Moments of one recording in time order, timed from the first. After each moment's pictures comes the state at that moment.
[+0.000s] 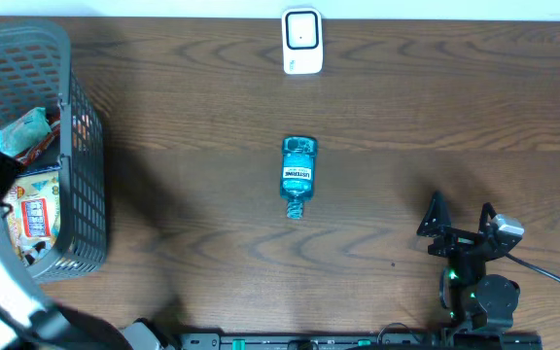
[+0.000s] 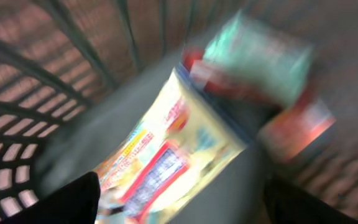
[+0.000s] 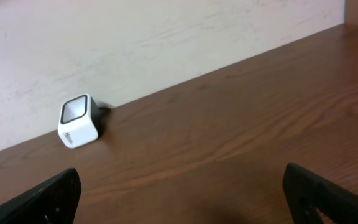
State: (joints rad) left arm 0.76 1.45 1.27 -0.82 -0.03 -0.29; right arm -0.05 0.01 0.01 -0.07 0.04 0.35
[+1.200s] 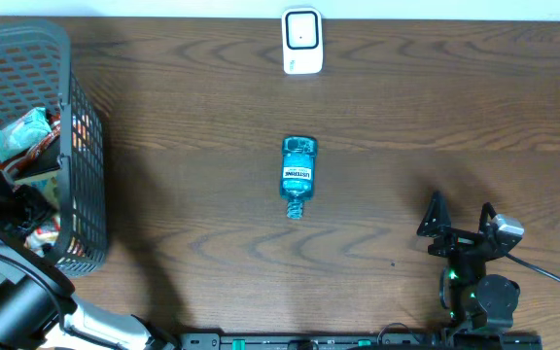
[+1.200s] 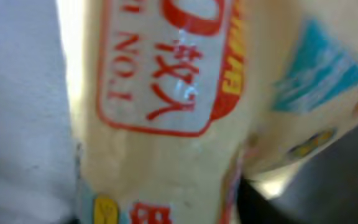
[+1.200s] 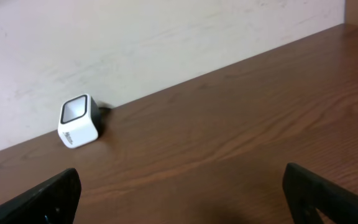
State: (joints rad) left arm 0.85 1.85 1.25 -0.88 0.17 0.08; right arm -0.05 0.01 0.01 -0.07 0.04 0.35
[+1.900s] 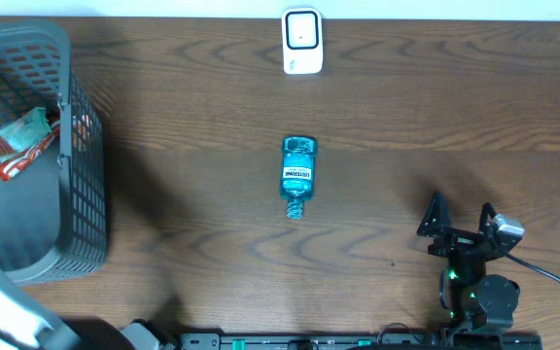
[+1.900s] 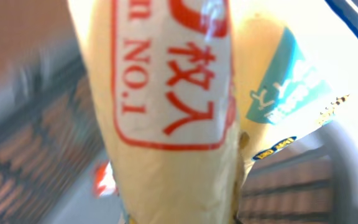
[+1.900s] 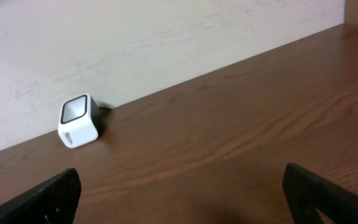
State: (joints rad) left arm 0.85 1.44 1.51 -0.60 0.41 -0.22; right arm -0.05 0.01 0.01 -0.07 0.04 0.35
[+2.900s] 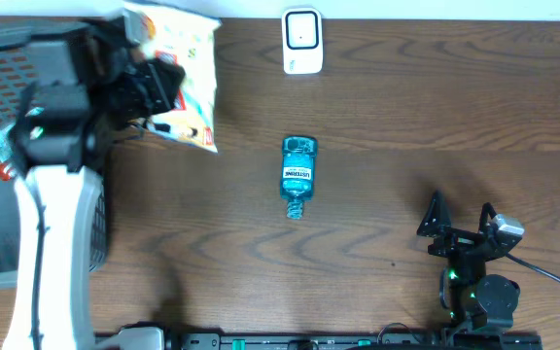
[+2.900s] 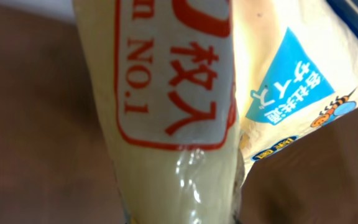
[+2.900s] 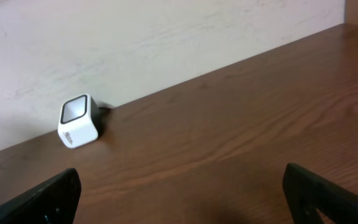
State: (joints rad) left arm 0.02 1.43 1.52 -0.84 0.46 -0.29; right arm -0.05 0.01 0.01 -0.07 0.04 0.35
